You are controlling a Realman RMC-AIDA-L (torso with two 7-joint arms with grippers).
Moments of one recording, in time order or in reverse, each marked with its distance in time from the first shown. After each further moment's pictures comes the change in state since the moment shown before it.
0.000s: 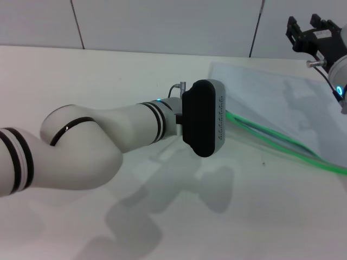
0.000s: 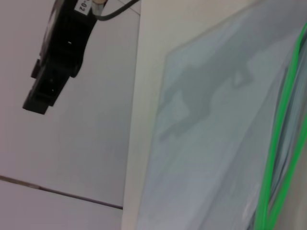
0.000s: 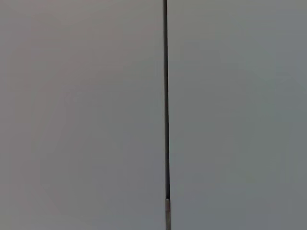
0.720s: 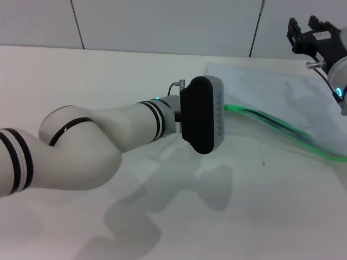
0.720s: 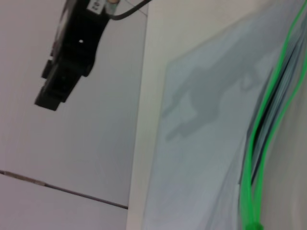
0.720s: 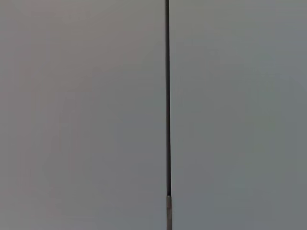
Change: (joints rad) left arm 0.001 0.000 0.001 -0.011 -0.024 -0.032 -0.001; right arm -0.003 0.002 -0.003 0.000 -0.002 0.000 0.000
